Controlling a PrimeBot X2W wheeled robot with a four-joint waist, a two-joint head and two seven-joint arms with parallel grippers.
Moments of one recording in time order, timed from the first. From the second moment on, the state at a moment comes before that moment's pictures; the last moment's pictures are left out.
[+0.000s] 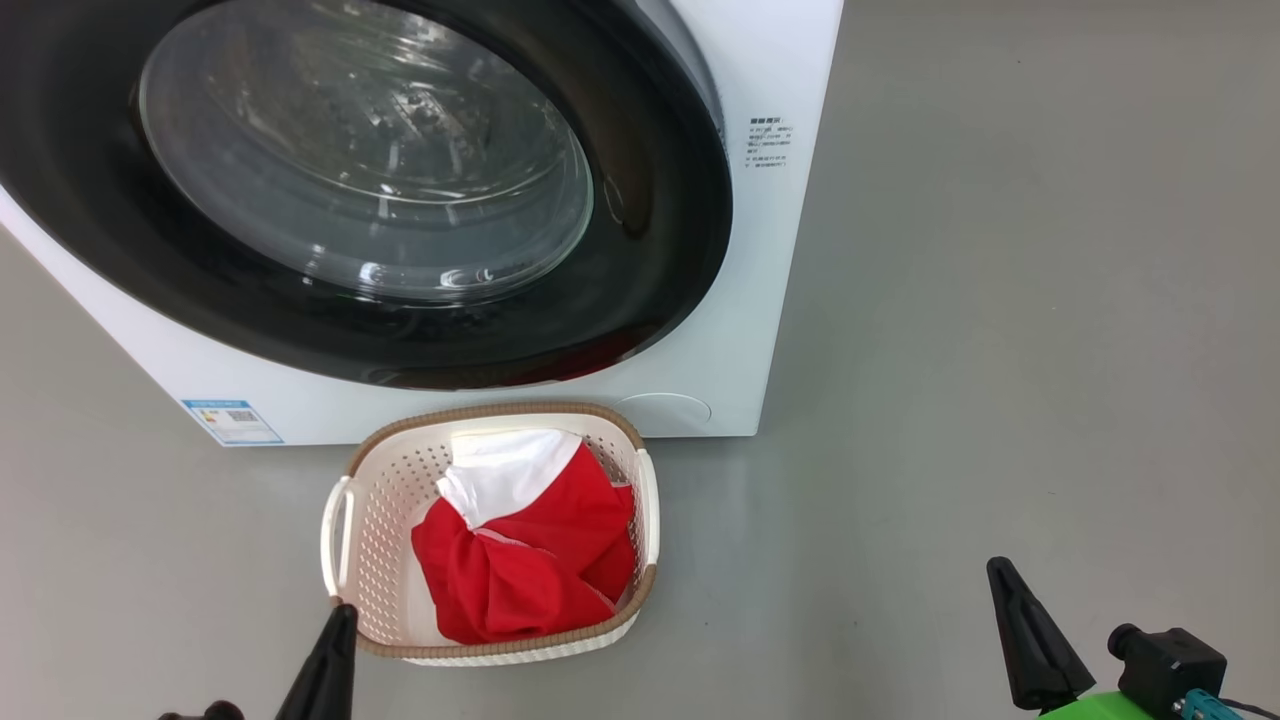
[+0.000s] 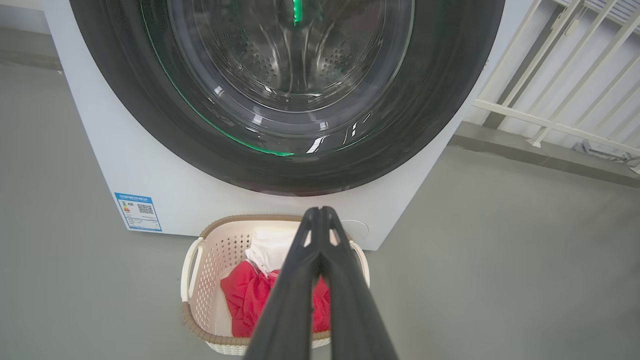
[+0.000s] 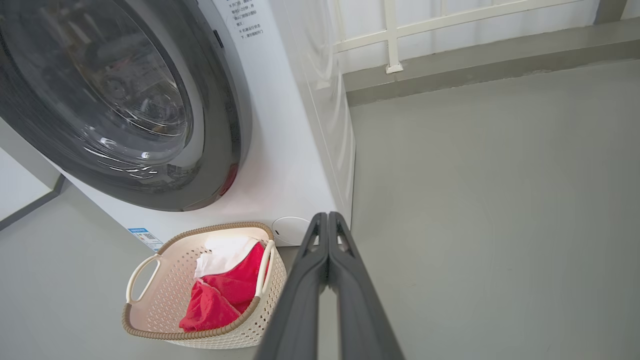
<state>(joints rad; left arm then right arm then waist) 0.07 0.15 -0.06 0.18 -0.42 -0.12 -0.25 0.08 -0.02 -0.01 0.27 0.37 0.13 -0.25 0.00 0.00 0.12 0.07</state>
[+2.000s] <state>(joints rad) 0.03 0.12 -0.03 0.22 -1.00 -0.12 -0.10 0.03 -0.05 -0.02 0.27 0.98 0.13 -0.11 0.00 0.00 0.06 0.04</state>
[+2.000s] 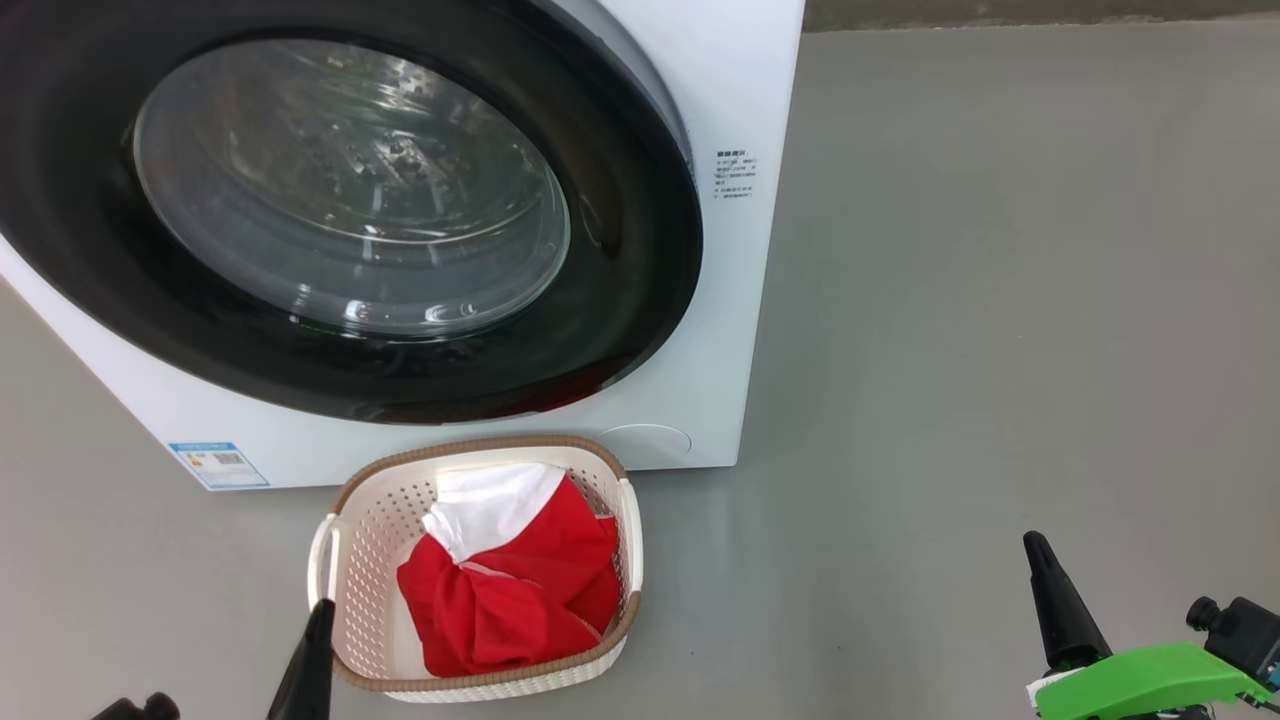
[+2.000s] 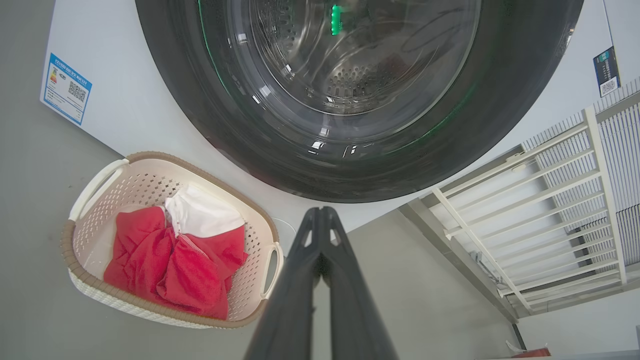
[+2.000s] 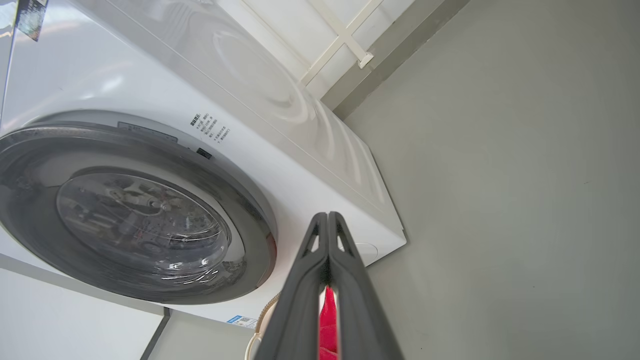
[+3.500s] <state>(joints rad) -0.03 0.08 0.02 0.25 -1.42 -0.12 0.03 -0.03 -0.06 -0.07 0.27 1.42 0.13 0.02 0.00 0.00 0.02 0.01</state>
